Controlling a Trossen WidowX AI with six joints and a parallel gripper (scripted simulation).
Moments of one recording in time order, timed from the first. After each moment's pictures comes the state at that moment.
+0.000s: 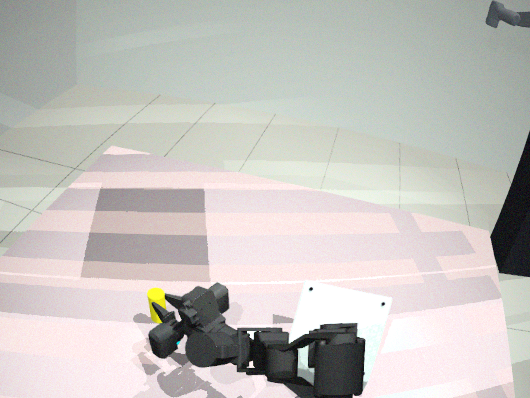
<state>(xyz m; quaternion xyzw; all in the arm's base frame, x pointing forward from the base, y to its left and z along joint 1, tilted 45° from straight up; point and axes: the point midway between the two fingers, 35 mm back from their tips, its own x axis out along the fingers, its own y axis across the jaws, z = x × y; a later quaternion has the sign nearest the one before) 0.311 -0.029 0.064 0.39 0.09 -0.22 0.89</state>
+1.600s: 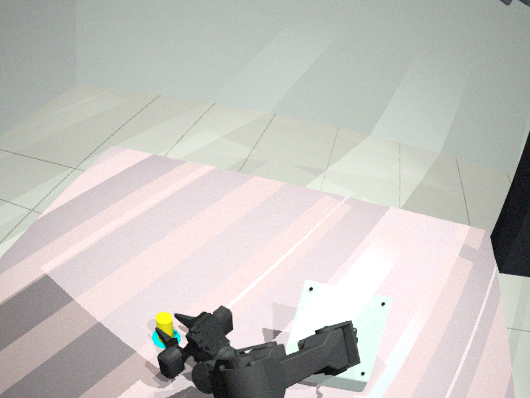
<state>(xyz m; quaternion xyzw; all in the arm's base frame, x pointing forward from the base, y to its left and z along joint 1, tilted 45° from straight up) 0.306 0.015 0.018 0.39 0.09 -0.21 0.89</state>
